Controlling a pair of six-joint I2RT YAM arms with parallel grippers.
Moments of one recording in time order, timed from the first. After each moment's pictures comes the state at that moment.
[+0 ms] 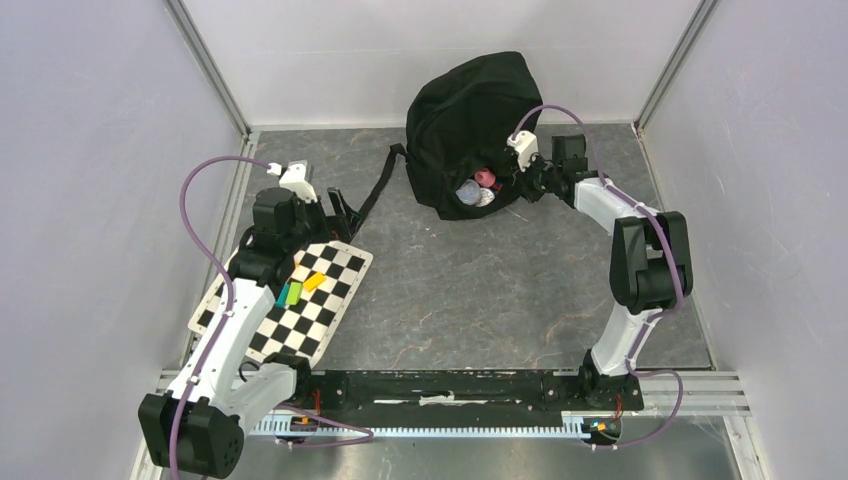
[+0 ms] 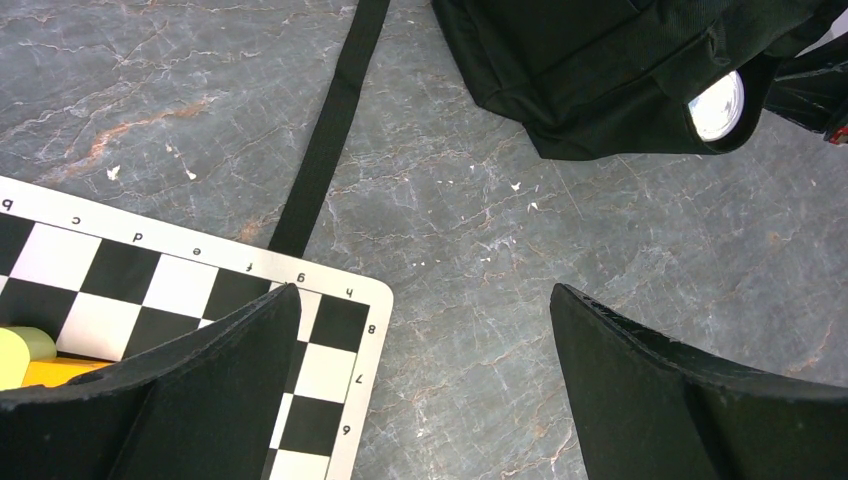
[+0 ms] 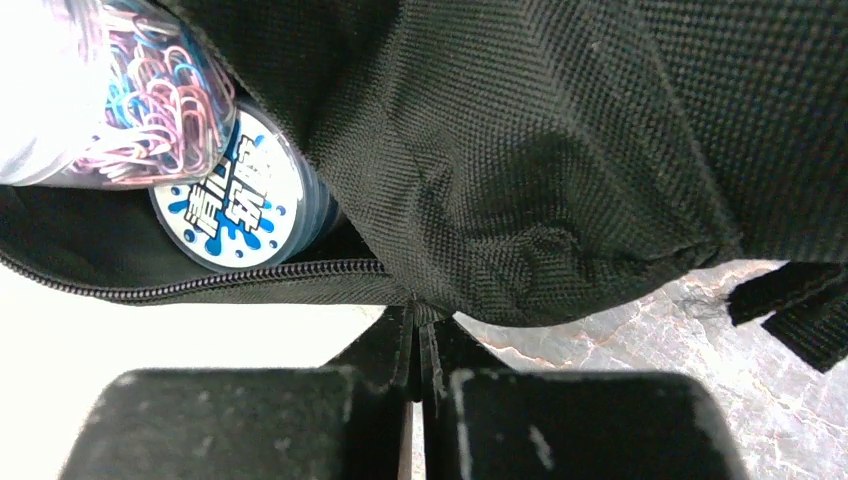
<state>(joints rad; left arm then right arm) -0.17 0.96 0.82 -0.31 0.16 -0.30 0.13 1.84 1.25 -0.15 -0.51 -0.53</state>
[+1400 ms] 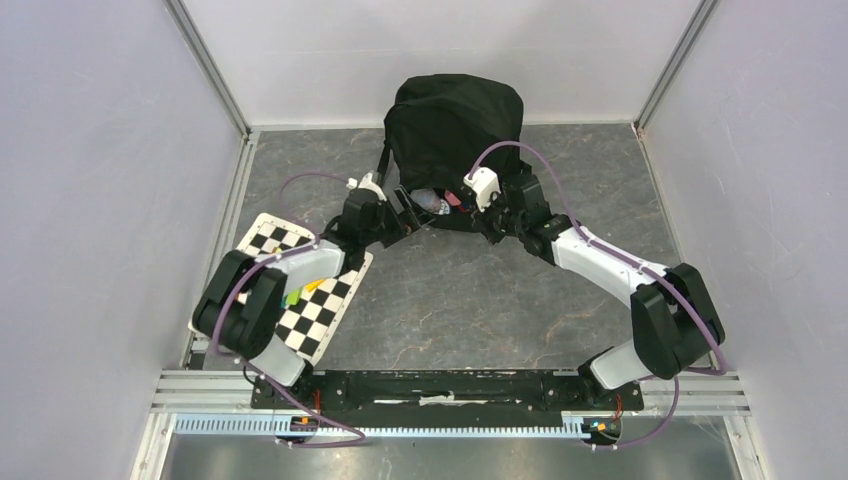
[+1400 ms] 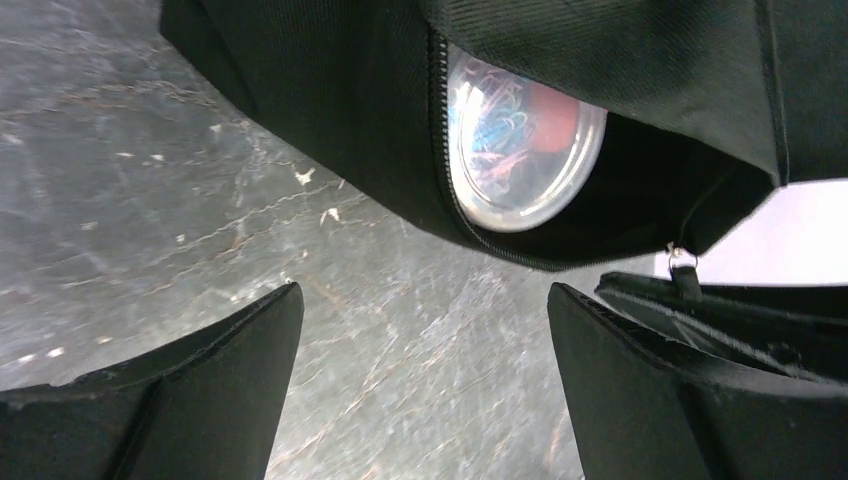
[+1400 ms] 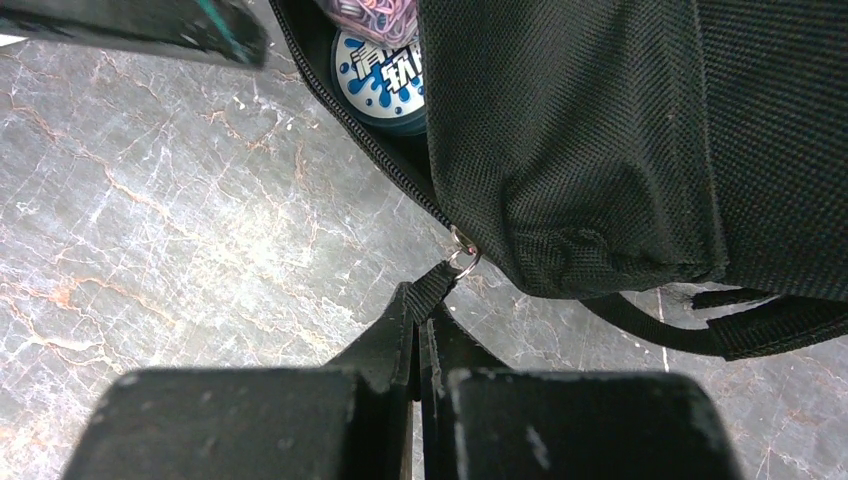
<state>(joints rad) -0.46 1.54 0.78 0.28 0.18 -0.85 0.52 1.48 0.93 -0.07 -0.23 -0.24</state>
